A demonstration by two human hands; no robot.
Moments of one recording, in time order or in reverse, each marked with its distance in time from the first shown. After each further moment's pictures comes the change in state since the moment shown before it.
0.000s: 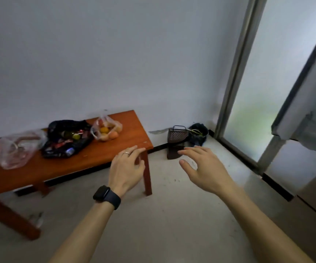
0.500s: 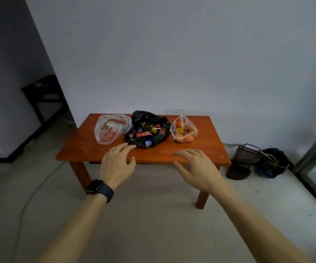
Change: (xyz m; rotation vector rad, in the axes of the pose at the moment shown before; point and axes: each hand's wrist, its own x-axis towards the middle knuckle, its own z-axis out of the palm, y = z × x) left_hand -0.038 -0.316 -0.164 0.167 0.137 -0.393; right_hand 0.146 -0.285 0.165 0.080 -0.229 -0.404
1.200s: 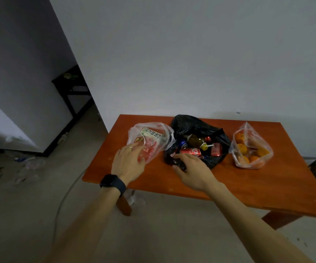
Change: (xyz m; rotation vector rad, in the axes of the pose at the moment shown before) left_hand 0.276 -0.223 0.047 0.154 -0.122 -0.061; right_hand 0.367 -0.047 0.189 0.194 -0.216 -0.032
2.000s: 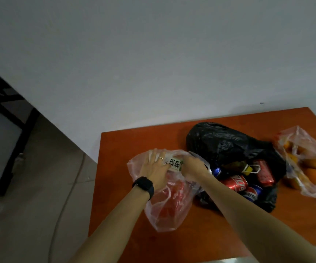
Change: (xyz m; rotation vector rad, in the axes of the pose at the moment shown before) left_hand 0.336 -0.143 0.153 0.334 -0.530 0.447; right_hand 0.393 0.043 0.128 -0.025 -0.215 0.661
